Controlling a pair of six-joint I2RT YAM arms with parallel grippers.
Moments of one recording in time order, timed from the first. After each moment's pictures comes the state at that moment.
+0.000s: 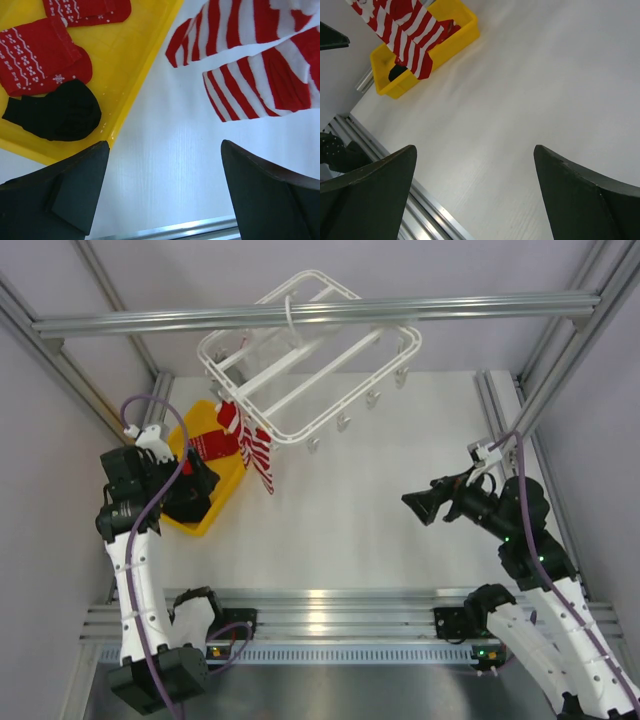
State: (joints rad) left arm 0.34 0.89 1.02 -0.79 0.46 -0.06; right arm 0.32 0.55 0.69 -0.36 -0.40 0.32
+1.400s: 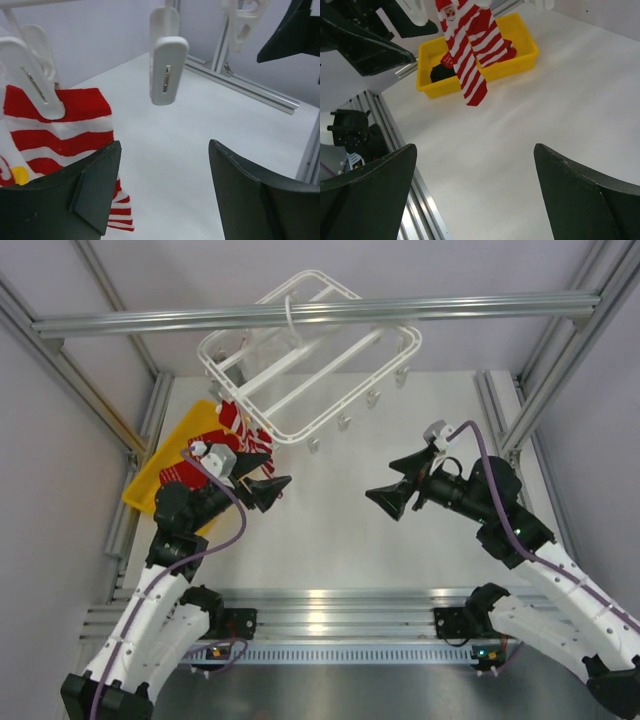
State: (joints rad) left arm -0.26 0.65 0.57 0.26 0.64 -0.17; right arm 0.62 0.76 0.81 -0.13 -0.37 0.20
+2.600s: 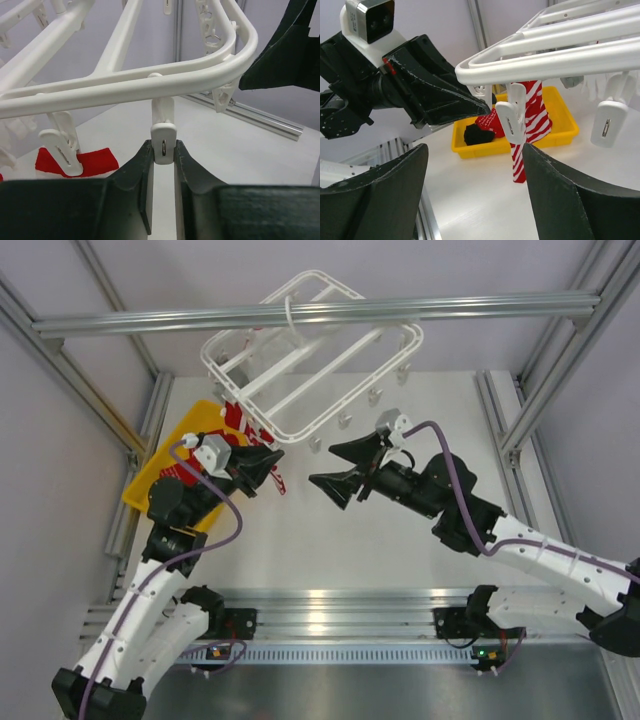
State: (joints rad) left arm -0.33 0.71 0.66 0.34 0.54 -0.15; right arm 1.00 1.04 0.97 0.24 -0.09 0.18
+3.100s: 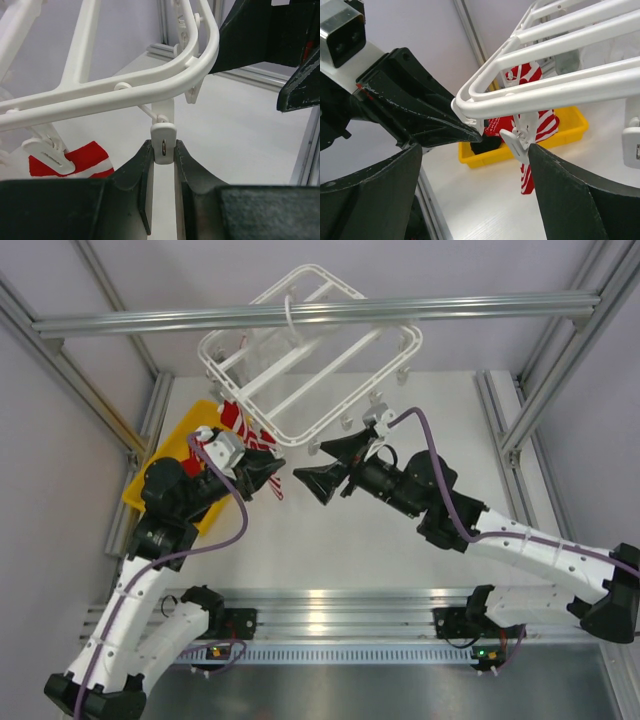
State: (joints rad) left arm -0.33 0.72 0.84 -0.03 0.64 0.04; right arm 1.07 1.13 1.04 0.27 0.05 0.28
